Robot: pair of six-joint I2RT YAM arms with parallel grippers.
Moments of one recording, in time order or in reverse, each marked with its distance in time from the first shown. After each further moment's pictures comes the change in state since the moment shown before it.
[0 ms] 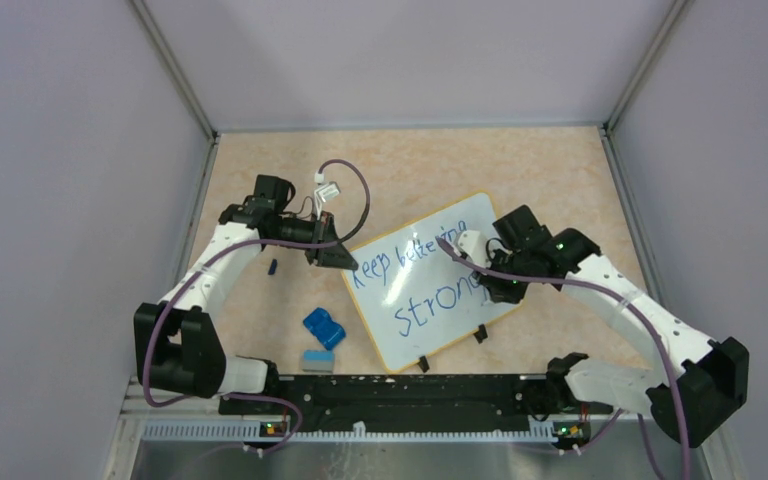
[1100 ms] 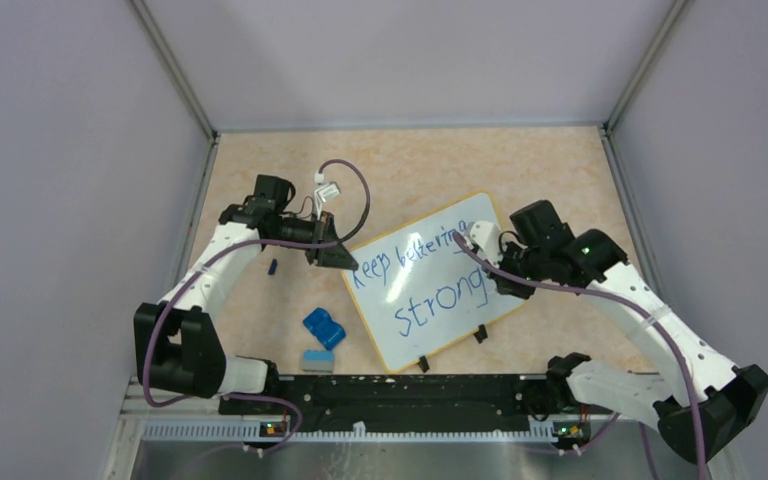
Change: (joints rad) left arm -0.001 0.000 0.000 0.000 0.001 0.000; right arm 0.001 -0.091 0.080 -0.055 -0.002 0.008
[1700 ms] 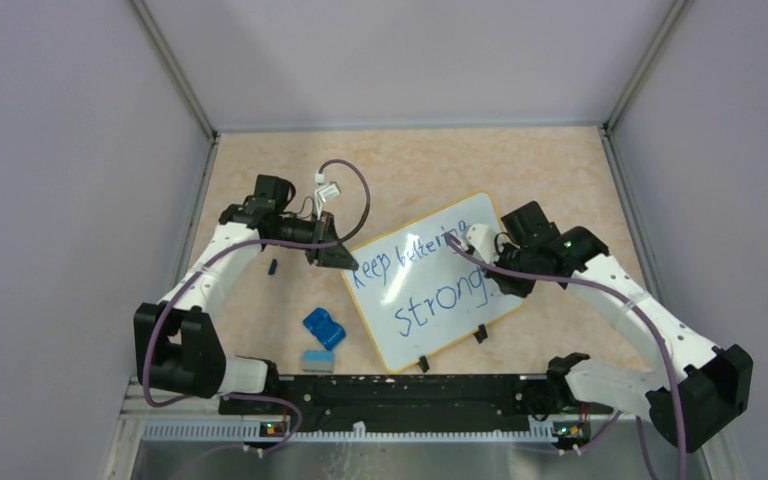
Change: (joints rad) left arm -0.001 0.000 0.000 0.000 -0.001 0.000; right arm -0.044 0.073 -0.060 0.049 0.074 -0.027
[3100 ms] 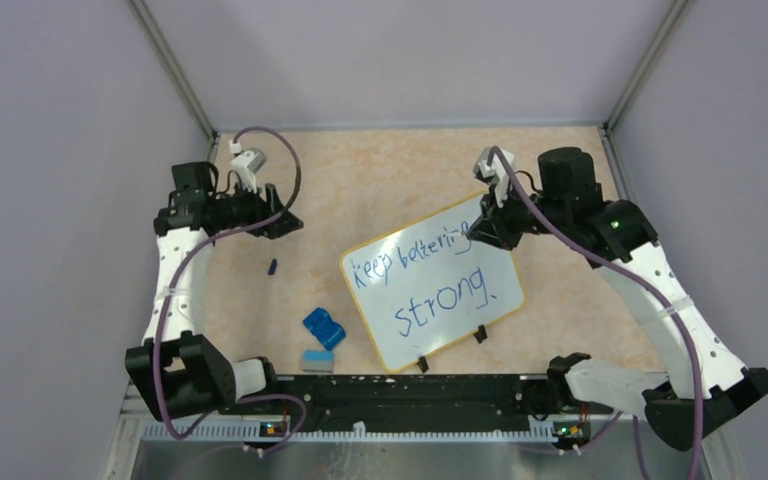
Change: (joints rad) left arm 0.356 -0.110 0.124 0.034 -0.193 0.047; right arm -0.048 0.002 0.369 0.126 -0.369 0.246
